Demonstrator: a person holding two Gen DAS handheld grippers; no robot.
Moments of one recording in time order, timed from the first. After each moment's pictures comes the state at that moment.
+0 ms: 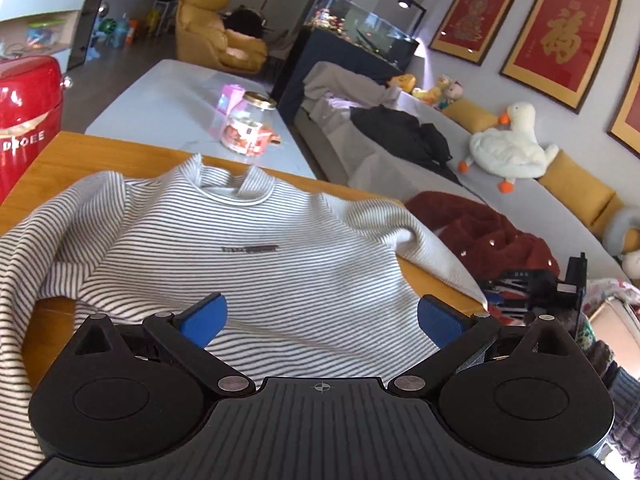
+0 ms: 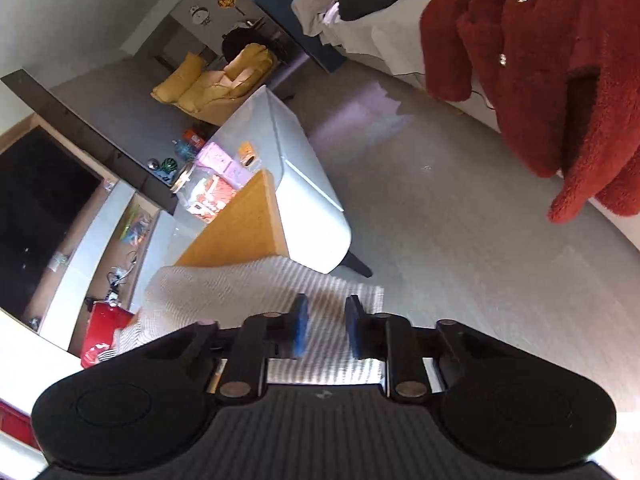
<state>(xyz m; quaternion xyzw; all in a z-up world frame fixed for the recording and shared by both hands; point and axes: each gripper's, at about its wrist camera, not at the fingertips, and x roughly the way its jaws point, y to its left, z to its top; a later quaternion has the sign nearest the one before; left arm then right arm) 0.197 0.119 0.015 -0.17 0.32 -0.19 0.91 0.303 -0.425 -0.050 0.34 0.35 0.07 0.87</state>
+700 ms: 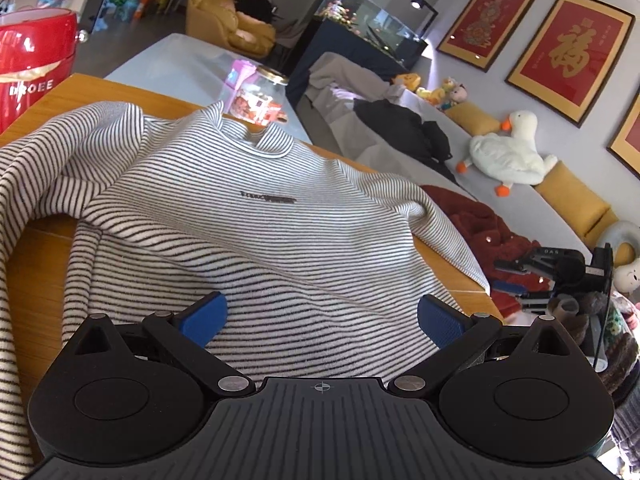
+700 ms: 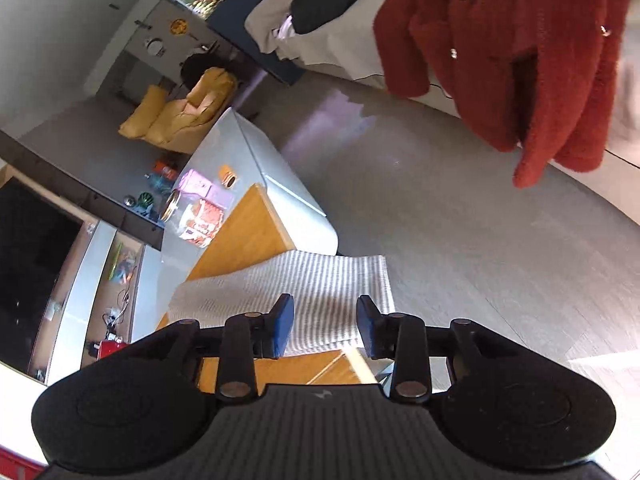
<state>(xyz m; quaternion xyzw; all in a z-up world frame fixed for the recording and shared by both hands) 0.183 0.126 -0.029 -0.21 0.33 -0.20 0.90 0.273 -0.420 -0.046 0.41 0.36 -0.02 0.84</state>
